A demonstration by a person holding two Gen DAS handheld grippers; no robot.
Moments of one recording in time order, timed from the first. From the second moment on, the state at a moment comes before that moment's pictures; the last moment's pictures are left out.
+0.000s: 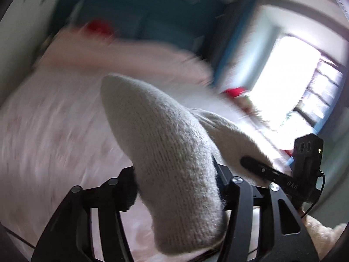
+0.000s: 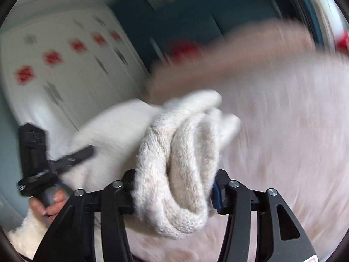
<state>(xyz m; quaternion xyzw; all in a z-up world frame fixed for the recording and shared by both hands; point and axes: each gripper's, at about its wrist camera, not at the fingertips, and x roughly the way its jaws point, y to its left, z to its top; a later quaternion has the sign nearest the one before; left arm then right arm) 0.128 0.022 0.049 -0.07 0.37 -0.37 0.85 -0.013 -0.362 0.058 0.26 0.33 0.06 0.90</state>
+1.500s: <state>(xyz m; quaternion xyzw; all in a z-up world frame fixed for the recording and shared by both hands) 0.087 0.025 -0.054 0.01 0.49 -0.19 0.85 0.019 -0.347 -0.035 0.23 0.49 -0.02 0.84</state>
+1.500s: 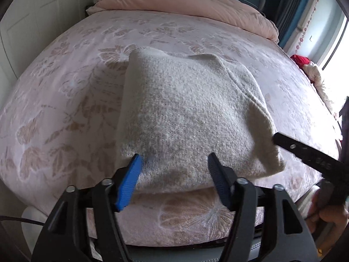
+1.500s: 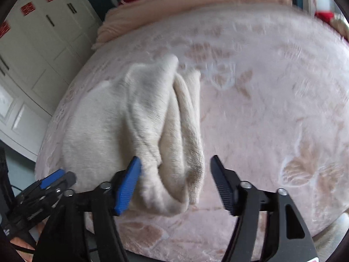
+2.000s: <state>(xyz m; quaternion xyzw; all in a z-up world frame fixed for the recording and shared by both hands) 0.107 0.058 -0.056 -0.13 0.47 -0.25 0.83 0.023 -0.329 0.005 0.24 0.41 0.04 0.88</state>
